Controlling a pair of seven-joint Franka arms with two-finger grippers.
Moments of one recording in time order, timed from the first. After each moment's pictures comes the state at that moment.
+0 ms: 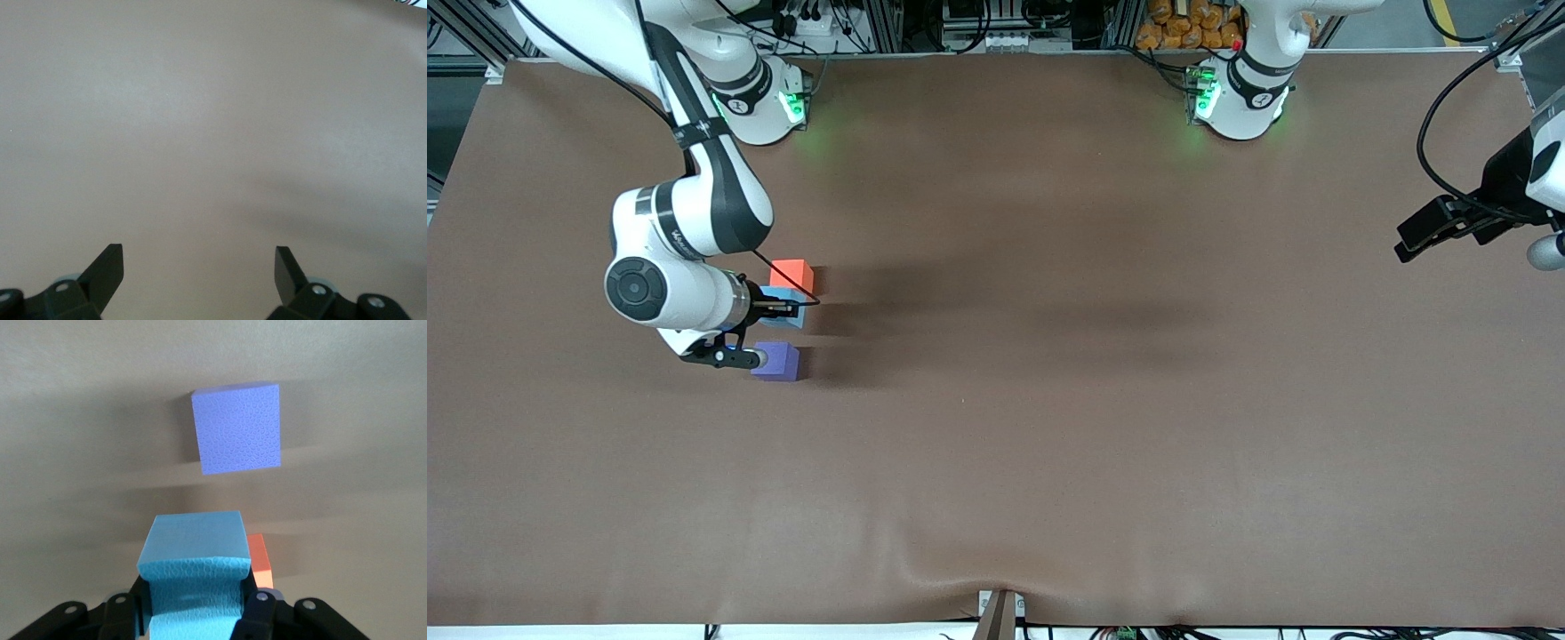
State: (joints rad) left arm -0.11 0.00 0.03 -1.55 0.02 1.61 -0.32; right arm 0.24 0.31 -0.01 -1.99 0.11 2.02 0.29
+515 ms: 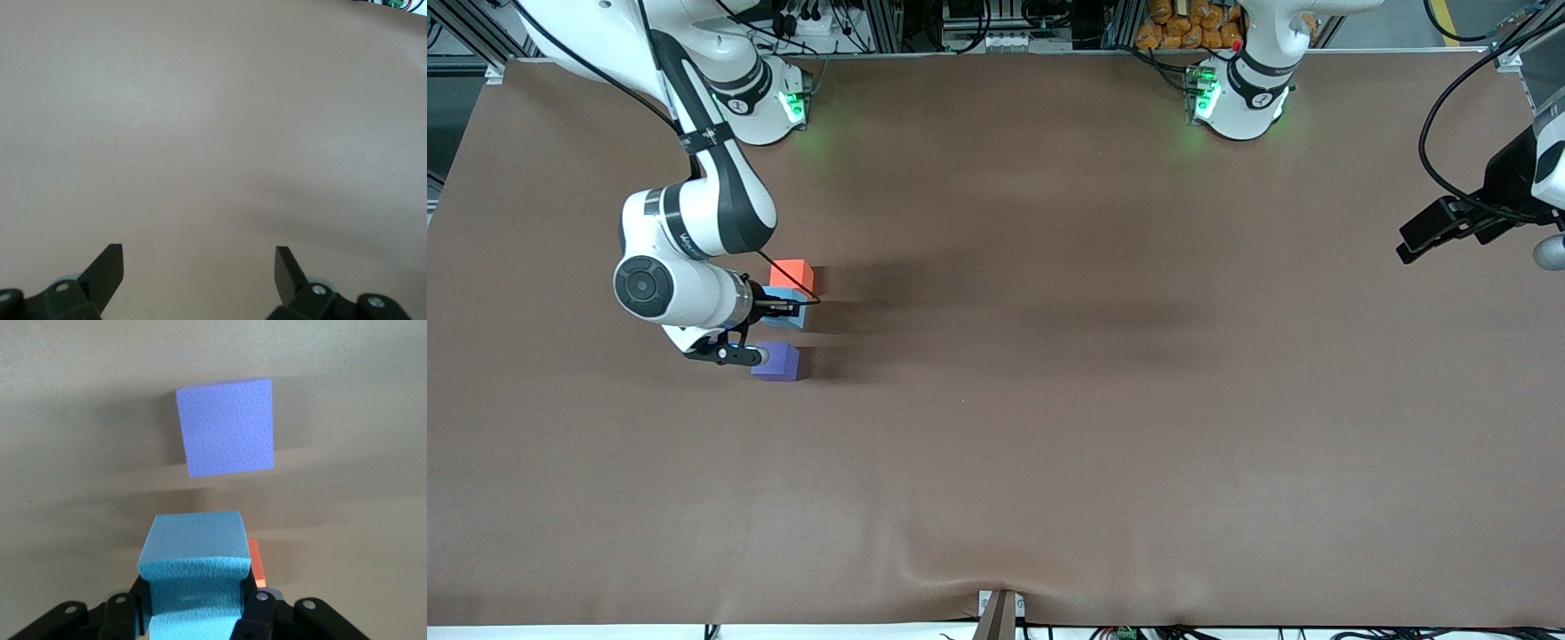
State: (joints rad) left arm -0.11 0.00 0.03 -1.54 0.02 1.61 -0.33; right arm 0.24 0.31 -0.03 -2.03 0.11 2.06 0.26
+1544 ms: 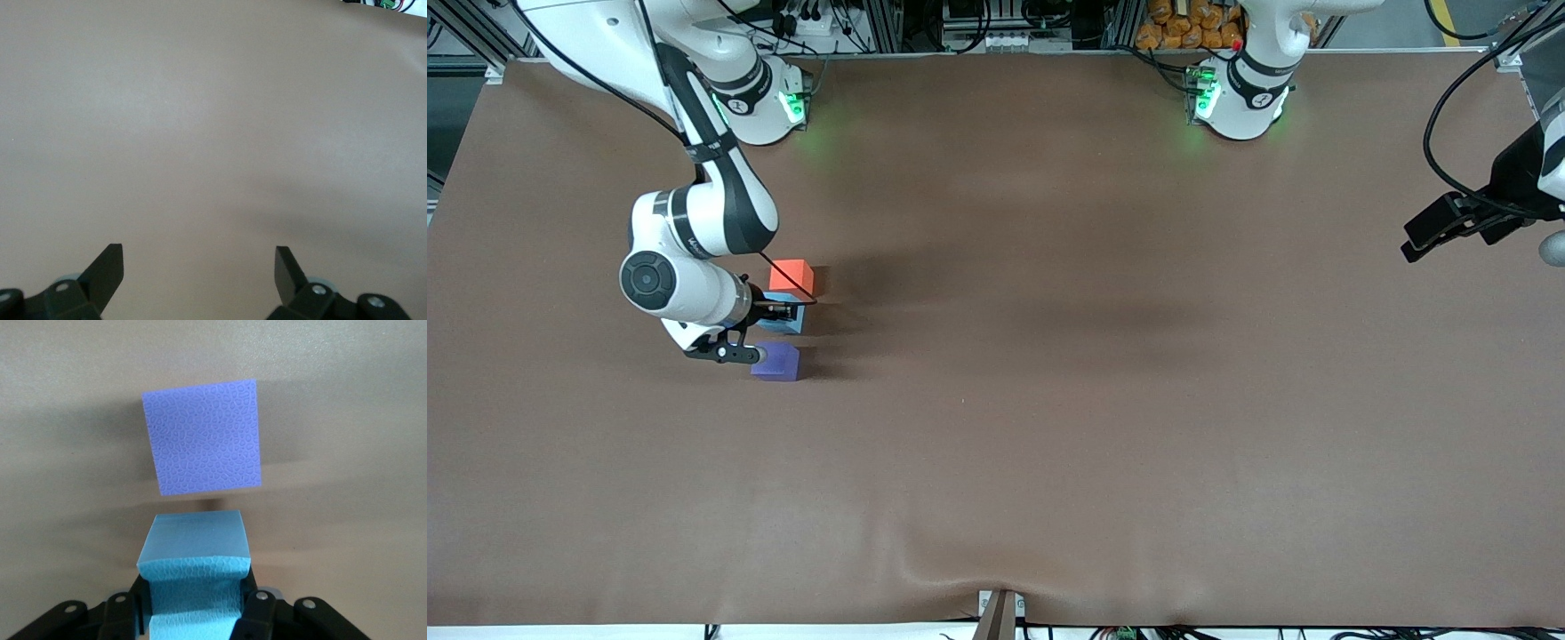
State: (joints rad) left arm -0.10 0.00 0.03 -1.53 0.02 1.61 -0.30; right arm 0.24 0.31 -0.04 -2.13 0.12 2.22 0.23
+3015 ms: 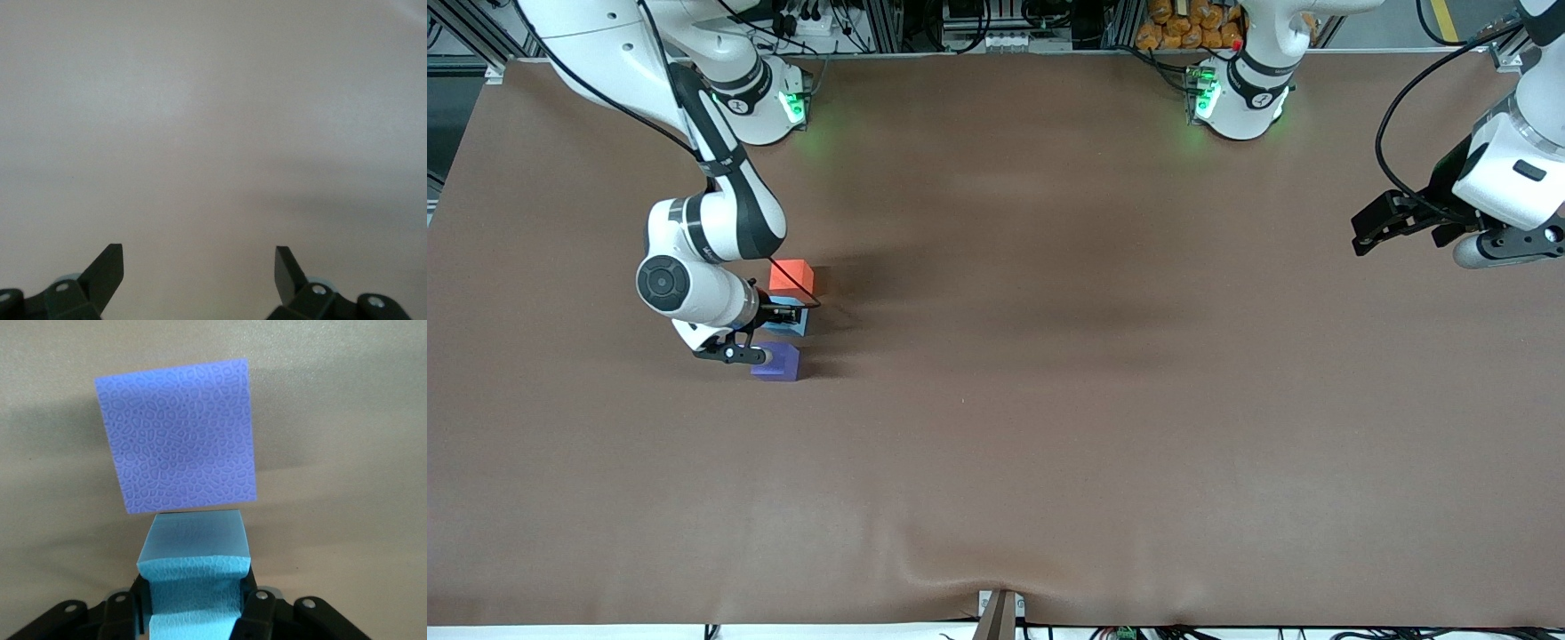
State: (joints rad) left arm -0.11 0.01 -0.04 -1.57 0.02 1.60 -0.25; right arm 0.24 0.36 -0.05 -2.17 0.12 2.31 0.23
